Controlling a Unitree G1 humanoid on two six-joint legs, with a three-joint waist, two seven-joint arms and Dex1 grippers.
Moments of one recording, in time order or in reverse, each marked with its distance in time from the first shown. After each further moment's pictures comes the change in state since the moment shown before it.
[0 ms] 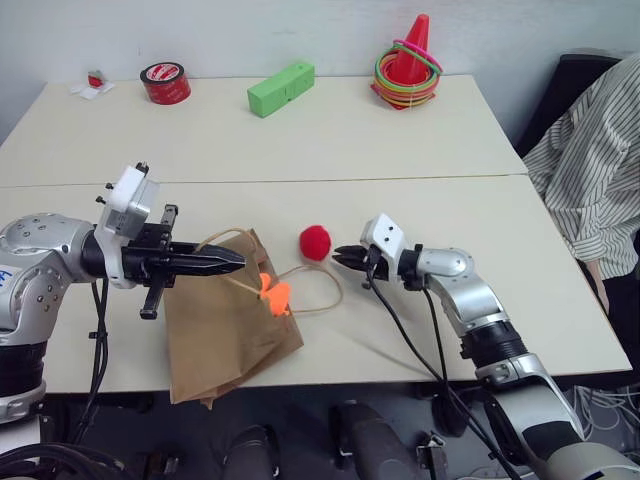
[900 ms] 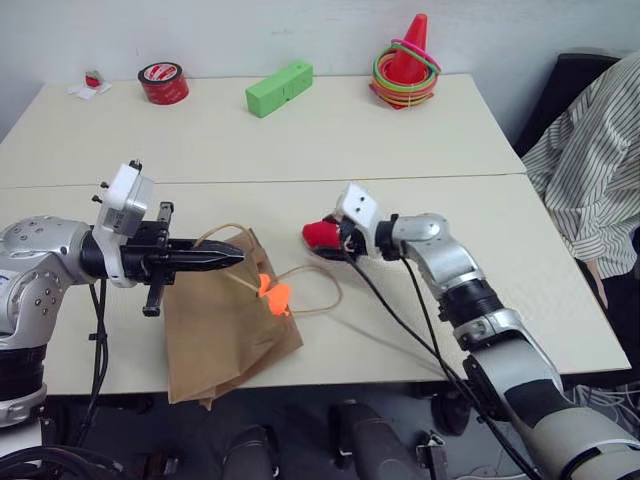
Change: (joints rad) left arm 0.008 -0.016 0.024 -0.002 -0.007 -0.006 0.037; right arm -0.282 0.088 0.086 0.306 -0.123 0.062 -0.055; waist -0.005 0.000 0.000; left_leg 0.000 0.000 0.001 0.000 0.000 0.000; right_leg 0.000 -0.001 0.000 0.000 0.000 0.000
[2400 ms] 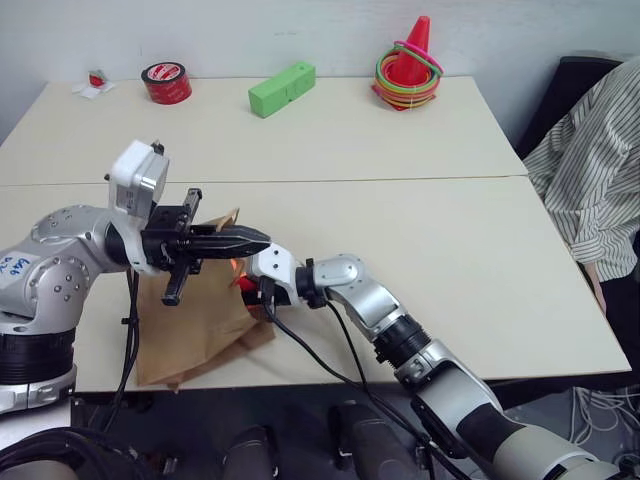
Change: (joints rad) left arm -0.155 -0.096 -0.035 0.004 -0.150 0.094 0.024; right arm 0.132 0.292 0.165 -0.146 0.066 -0.134 0.091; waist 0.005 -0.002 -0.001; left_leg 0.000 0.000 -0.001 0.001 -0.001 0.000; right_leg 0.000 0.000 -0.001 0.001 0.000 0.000
